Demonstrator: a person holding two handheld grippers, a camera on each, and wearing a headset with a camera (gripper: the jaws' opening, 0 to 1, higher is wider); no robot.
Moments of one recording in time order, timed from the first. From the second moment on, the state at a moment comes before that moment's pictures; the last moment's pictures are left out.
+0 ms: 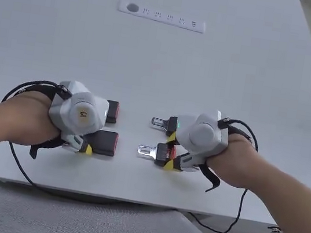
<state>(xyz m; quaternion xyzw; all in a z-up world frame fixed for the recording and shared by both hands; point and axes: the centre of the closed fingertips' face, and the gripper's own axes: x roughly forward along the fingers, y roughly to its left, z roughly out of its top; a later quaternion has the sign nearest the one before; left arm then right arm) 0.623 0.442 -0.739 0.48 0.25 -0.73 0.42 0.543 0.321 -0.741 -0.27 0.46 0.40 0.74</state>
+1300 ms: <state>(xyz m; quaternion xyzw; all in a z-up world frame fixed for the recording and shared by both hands) 0.628 0.442 -0.745 0.49 0.26 -0.72 0.42 0.574 0.372 -0.736 -0.25 0.44 0.40 0.76</state>
